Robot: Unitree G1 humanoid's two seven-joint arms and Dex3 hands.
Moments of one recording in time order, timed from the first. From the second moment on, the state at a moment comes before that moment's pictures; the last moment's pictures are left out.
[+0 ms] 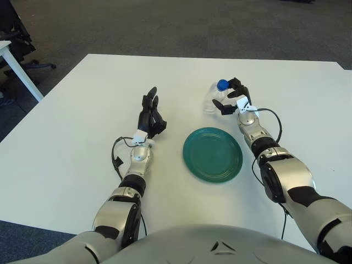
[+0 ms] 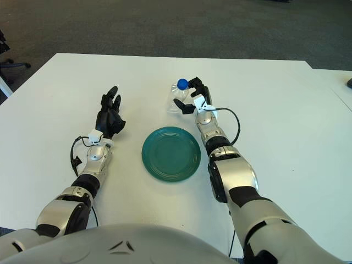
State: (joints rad) left arm -0.35 -0.05 0.04 0.95 -0.01 -0.86 0.04; right arm -0.76 -0.12 0.04 1.17 -0.22 -0.42 -0.29
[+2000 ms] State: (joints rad) left arm -0.40 -0.06 0.13 1.06 -0.05 -0.79 -0.10; right arm -0.24 -0.16 0.00 0.12 -0.19 -0.31 -0.06
